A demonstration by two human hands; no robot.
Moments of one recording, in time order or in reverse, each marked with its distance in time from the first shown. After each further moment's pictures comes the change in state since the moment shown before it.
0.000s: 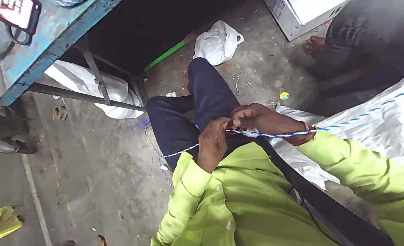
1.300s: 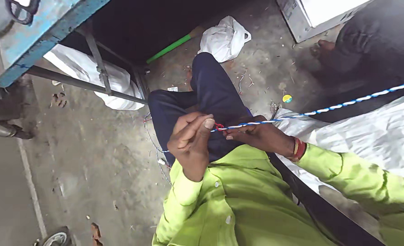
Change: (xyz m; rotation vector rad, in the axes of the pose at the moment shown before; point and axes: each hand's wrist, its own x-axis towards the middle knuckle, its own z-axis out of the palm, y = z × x) left_hand 0.013 0.037 -0.043 -0.467 0.435 0.072; right_hand -0.014 0.027 0.036 -0.285 0.181 -0.323
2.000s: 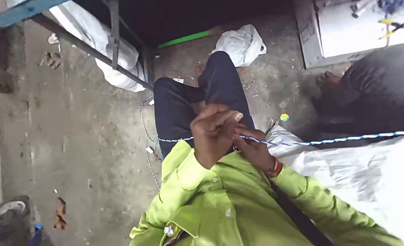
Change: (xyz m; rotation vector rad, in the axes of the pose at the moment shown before) left_hand 0.003 -0.003 0.022 0.209 -0.069 -0.002; right_hand 0.001 0.005 0.036 0.290 0.228 -0.114
